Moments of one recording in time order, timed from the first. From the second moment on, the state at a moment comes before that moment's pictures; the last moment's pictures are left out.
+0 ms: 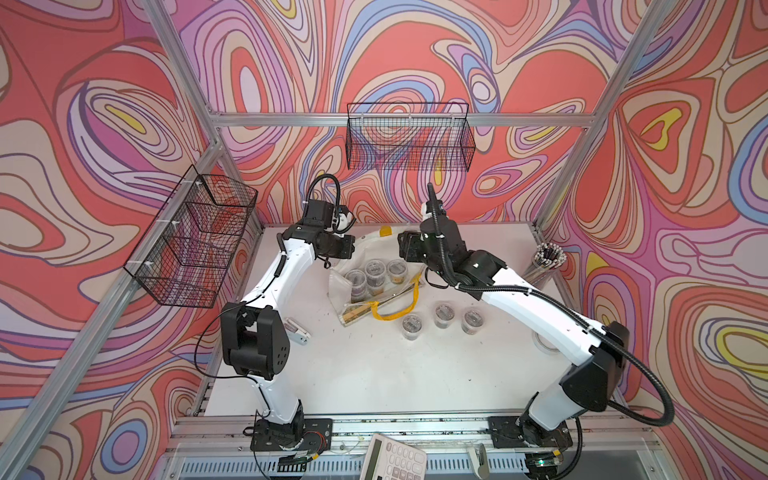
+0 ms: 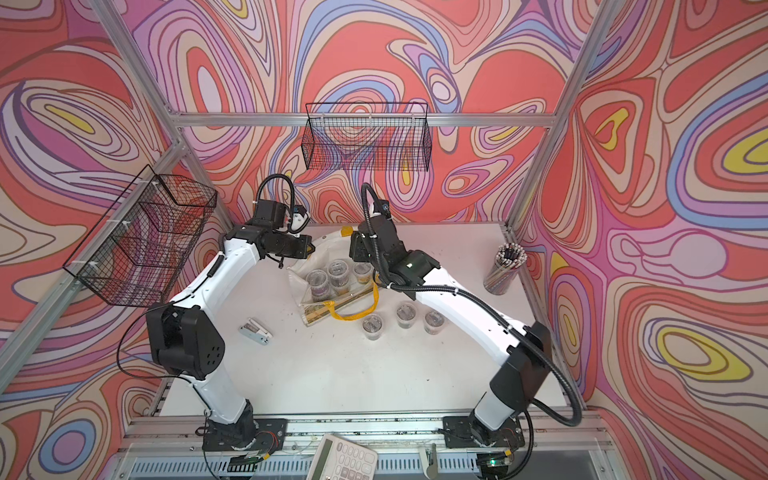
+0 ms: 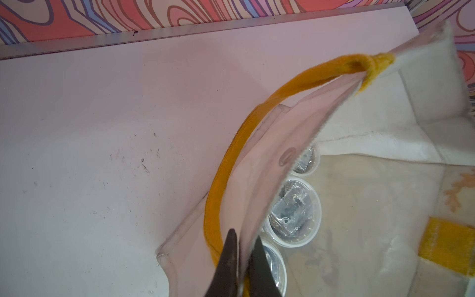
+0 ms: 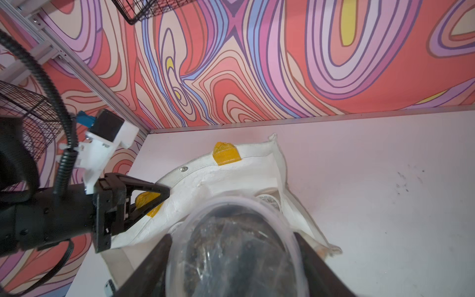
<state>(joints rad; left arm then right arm) -0.19 1.78 1.65 -0.77 0.27 -0.05 0.76 1.58 1.60 -0.47 0.35 0.52</state>
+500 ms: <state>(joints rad) -0.19 1.77 1.62 -0.74 0.27 -0.06 0.76 1.15 1.14 -0.65 0.41 0.65</state>
